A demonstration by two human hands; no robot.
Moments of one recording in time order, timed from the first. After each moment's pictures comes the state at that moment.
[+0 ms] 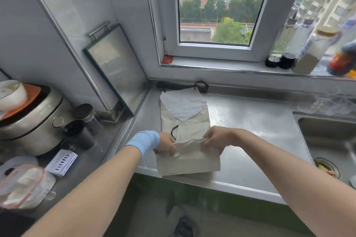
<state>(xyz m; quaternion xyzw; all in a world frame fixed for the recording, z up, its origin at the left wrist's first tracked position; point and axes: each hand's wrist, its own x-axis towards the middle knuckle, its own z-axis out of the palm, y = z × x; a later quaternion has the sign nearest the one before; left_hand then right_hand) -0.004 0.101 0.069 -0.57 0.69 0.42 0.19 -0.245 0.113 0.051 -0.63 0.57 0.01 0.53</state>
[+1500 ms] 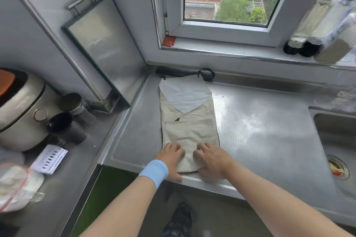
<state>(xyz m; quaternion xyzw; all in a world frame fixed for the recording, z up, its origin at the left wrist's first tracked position) 0.000 0.113 -0.077 -0.49 0.83 0.21 0.15 -0.218 0.126 -0.078 -0.87 0.46 0.14 0.11</state>
